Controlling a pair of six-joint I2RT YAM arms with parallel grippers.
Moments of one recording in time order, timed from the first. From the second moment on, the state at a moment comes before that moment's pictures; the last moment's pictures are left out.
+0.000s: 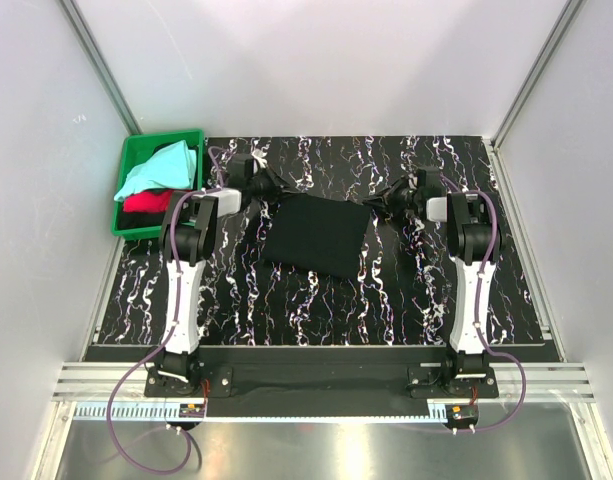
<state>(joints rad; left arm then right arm) -0.20 2.42 1.61 0.25 0.61 -0.97 0.04 2.36 1.40 0.34 -0.72 1.15</state>
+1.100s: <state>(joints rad) -0.23 1.95 1.04 0.01 0.70 -0.64 0.30 2.09 1.12 0.06 -0.89 0.97</state>
